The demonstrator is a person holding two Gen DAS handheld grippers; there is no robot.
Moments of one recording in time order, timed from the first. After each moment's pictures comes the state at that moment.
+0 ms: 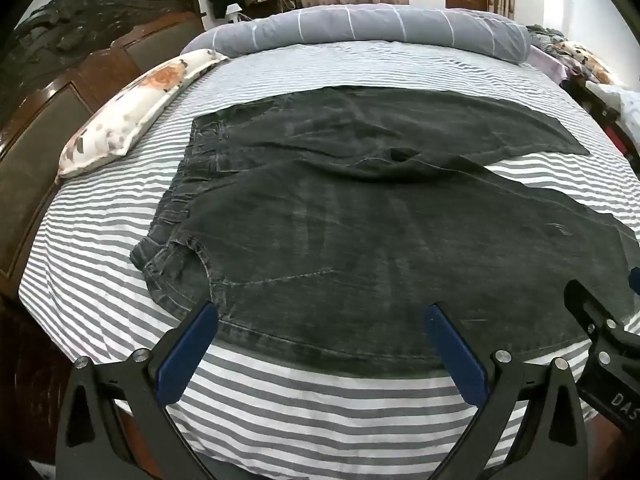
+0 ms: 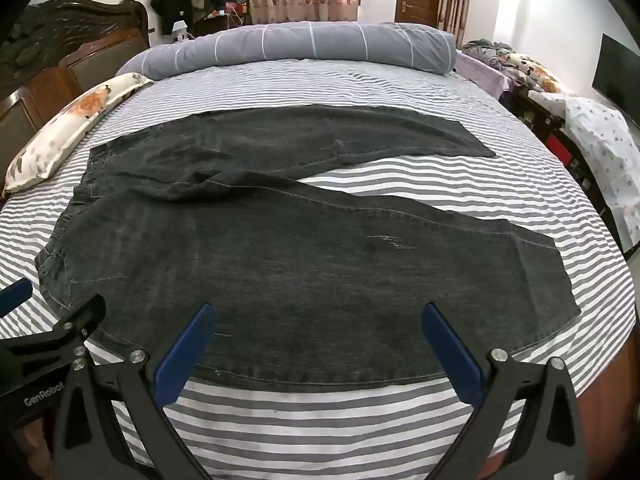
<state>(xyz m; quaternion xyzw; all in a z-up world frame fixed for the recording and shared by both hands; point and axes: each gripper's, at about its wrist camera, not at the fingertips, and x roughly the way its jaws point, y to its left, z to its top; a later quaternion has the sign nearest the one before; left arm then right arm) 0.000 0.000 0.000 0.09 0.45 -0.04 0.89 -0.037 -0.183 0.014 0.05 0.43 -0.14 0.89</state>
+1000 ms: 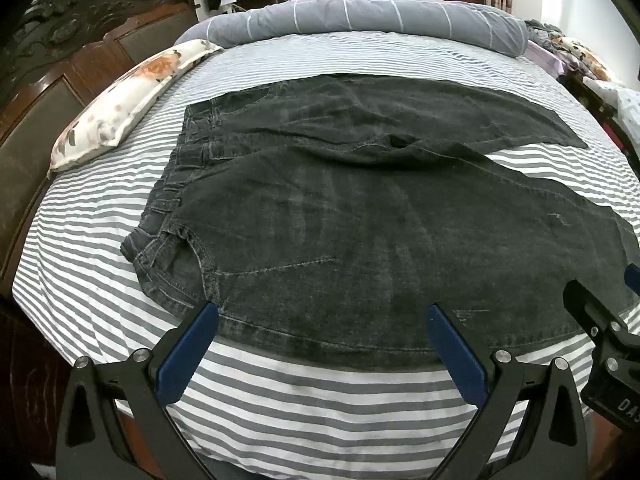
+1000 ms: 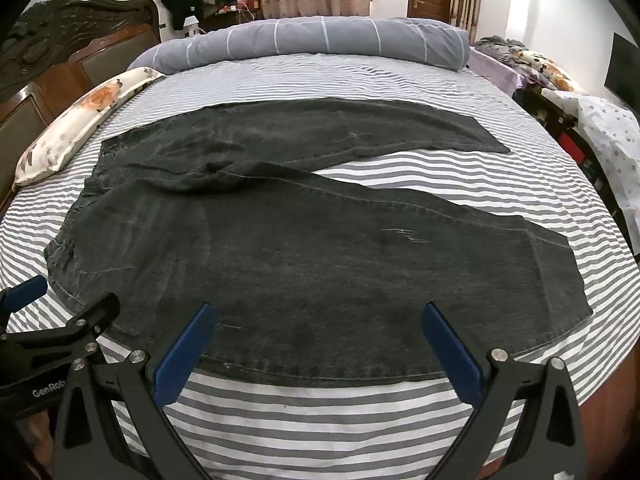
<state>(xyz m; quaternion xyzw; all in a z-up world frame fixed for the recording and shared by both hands) 0.003 0.005 -0.011 0.08 0.47 -0.06 0.88 -0.034 -0.181 0.006 0.05 0.44 -0.12 0.89</state>
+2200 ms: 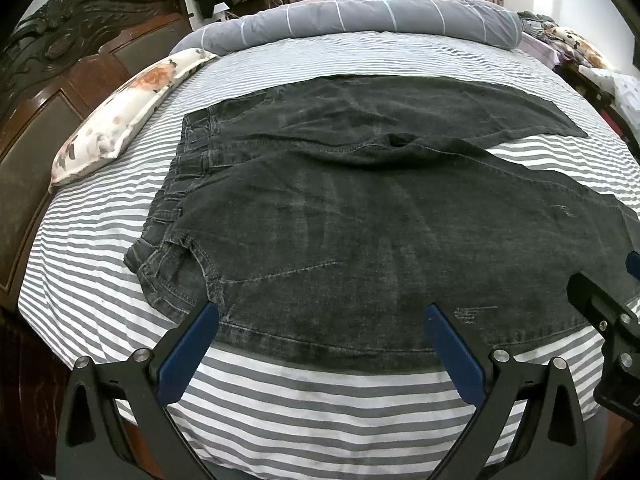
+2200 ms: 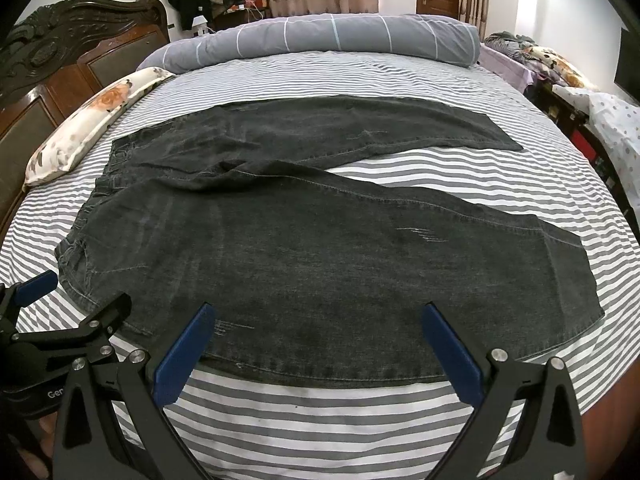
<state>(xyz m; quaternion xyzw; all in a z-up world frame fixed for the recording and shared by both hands) 0.005 0.004 -0.012 0.11 0.46 -0.06 0.88 -0.032 -0.181 0.005 0.07 0.44 -0.10 0.89</state>
